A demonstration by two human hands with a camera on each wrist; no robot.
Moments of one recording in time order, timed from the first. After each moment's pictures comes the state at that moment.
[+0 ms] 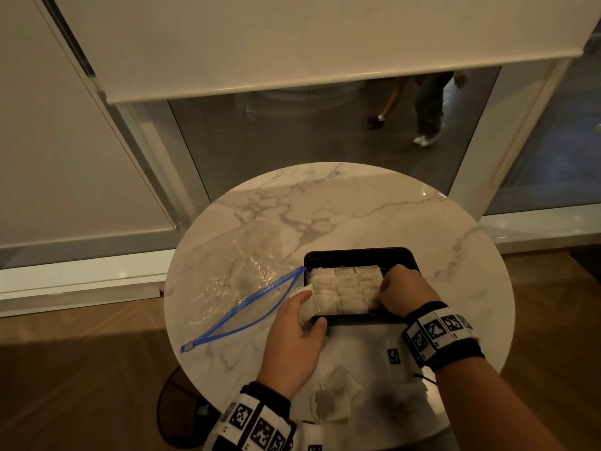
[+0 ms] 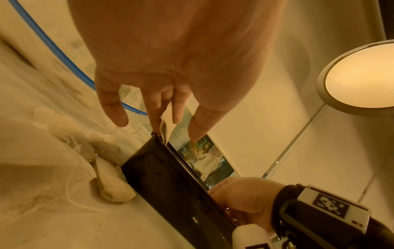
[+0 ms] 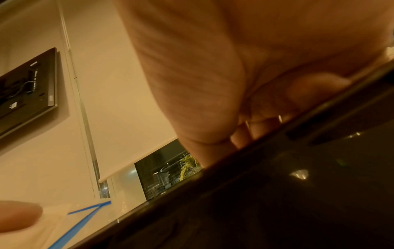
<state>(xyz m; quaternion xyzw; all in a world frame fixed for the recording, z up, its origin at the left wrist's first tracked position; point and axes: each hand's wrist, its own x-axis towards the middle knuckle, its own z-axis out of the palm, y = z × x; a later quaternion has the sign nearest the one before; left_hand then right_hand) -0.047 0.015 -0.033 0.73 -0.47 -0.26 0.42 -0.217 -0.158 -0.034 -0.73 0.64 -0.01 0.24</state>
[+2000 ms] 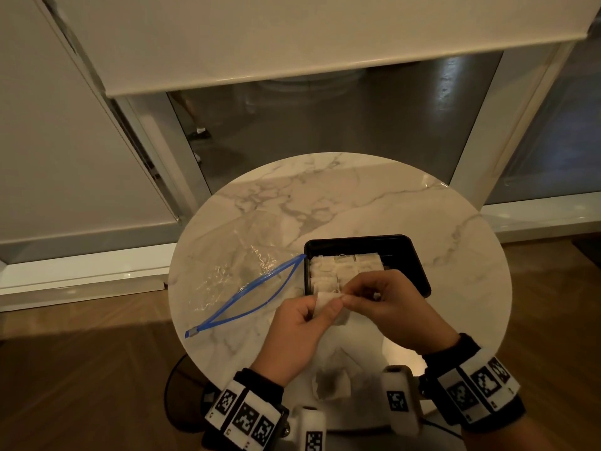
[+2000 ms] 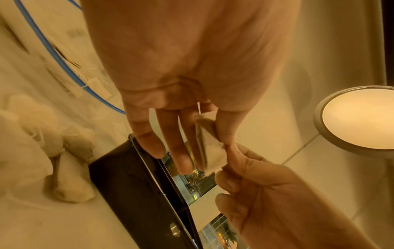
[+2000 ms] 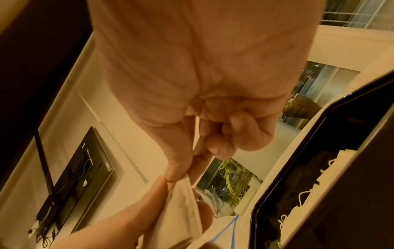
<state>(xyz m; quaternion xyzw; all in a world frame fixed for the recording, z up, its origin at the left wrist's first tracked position) -0.055 0.033 0.002 0.59 -0.49 -0.41 0.49 -0.221 -0.062 0.018 -0.77 0.34 -0.28 0.46</state>
